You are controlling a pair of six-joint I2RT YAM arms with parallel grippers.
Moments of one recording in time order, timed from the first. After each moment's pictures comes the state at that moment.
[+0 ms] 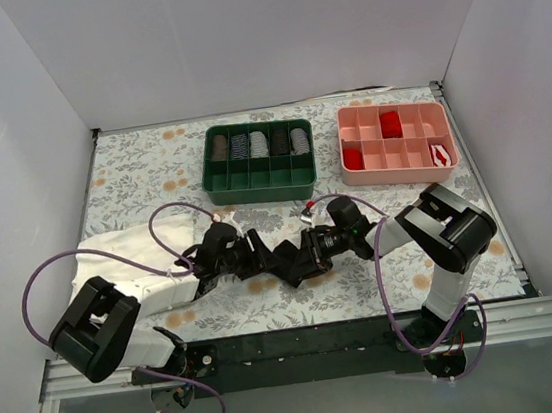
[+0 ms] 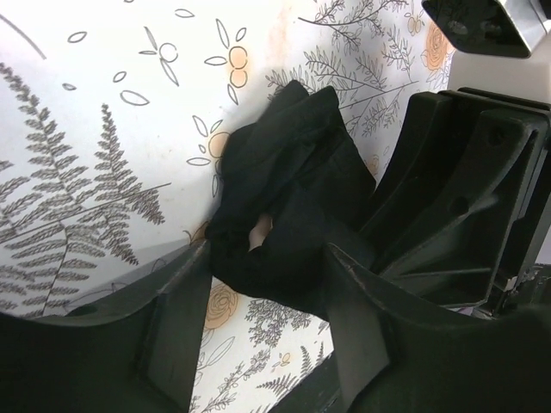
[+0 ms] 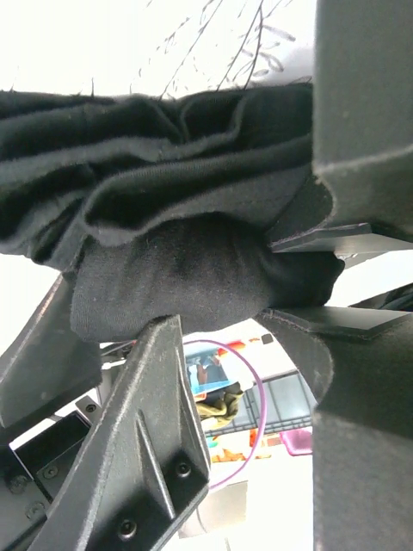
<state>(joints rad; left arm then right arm) -0.66 1.33 0.42 0.21 0.22 -0.91 0.67 1.77 0.55 0.54 -0.92 0.93</state>
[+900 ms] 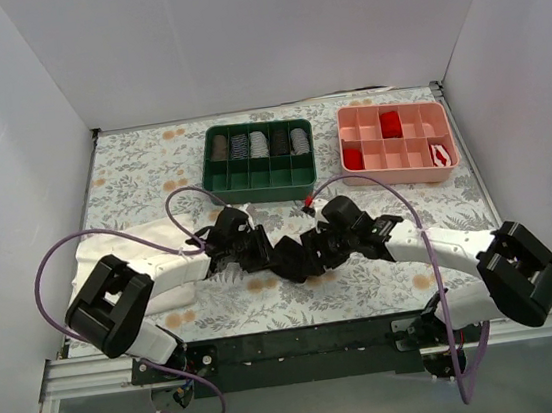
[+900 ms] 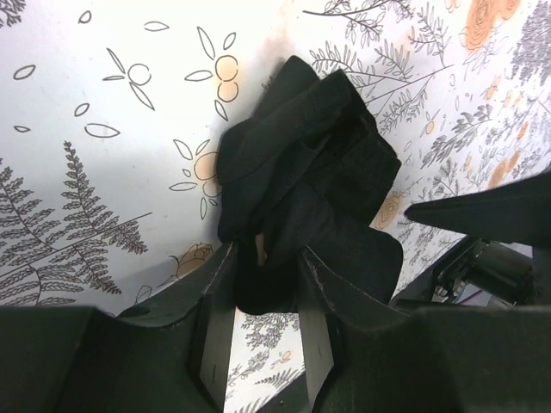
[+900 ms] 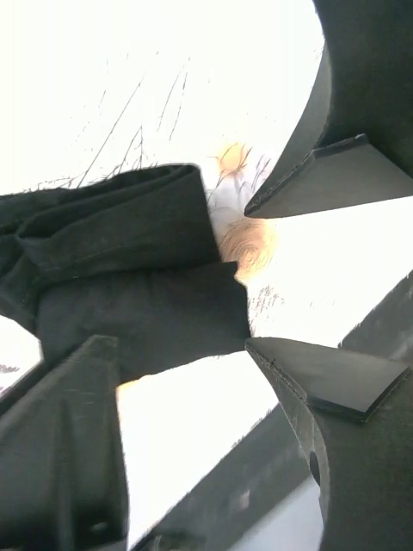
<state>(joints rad) -0.67 1.48 0.60 0.03 0.28 -0.84 0.79 1.35 0.66 -0.18 -0.33 0.44</state>
